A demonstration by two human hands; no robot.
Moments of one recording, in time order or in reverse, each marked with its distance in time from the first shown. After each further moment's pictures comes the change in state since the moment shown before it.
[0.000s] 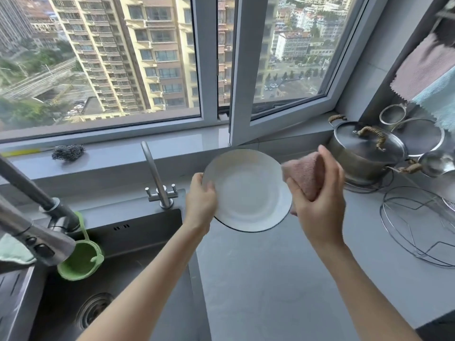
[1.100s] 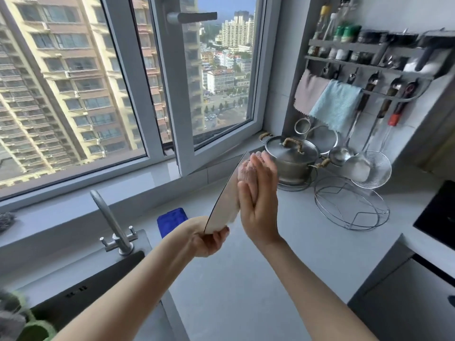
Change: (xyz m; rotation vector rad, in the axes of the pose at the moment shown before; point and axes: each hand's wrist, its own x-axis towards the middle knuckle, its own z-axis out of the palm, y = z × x) left_hand -0.036 0.043 0.029 -0.197 -0.741 -0.874; right_hand -0.009 -0.036 -0.007 0.146 0.157 -0.297
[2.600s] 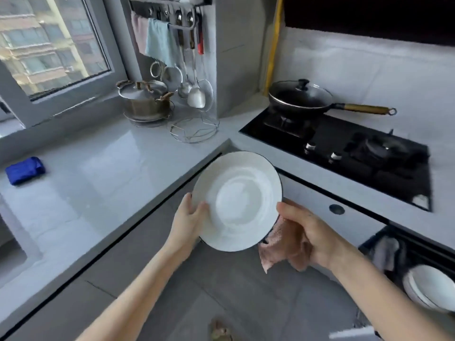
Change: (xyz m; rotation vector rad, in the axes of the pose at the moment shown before) left_hand -0.062 -0.439 0.296 0.547 -0.053 0.753; right_hand -0.248 -0.131 -0.588 0.488 -0.185 1.282
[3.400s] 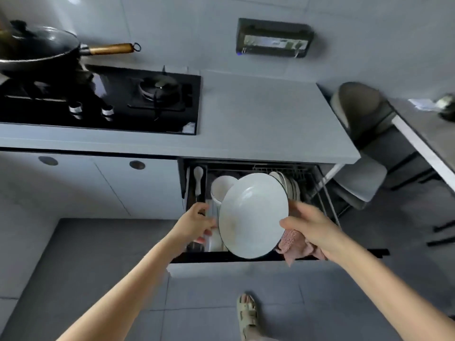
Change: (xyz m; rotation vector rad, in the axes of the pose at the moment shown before) left_hand -0.179 -0.094 0.485 0.474 -0.912 -0.257; right_hand -0.381 0.110 -0.374 -0.197 0.875 0.170
